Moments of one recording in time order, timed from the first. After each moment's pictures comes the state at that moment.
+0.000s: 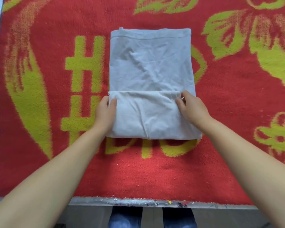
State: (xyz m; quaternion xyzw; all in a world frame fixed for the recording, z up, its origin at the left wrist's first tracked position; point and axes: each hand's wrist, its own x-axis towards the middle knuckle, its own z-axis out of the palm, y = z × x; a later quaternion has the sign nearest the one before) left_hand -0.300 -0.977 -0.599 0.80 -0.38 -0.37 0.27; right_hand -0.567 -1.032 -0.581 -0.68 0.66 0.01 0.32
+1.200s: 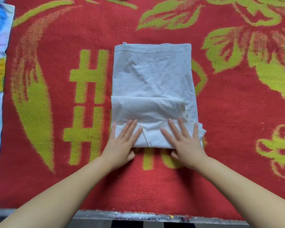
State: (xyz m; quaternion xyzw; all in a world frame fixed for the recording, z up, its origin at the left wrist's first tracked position) left_hand -0.313 -0.912 -0.621 0.52 -0.83 -0.14 -0.11; right_hand -0.570 -0.950 -0.603 -0.88 0.42 0.20 0.12
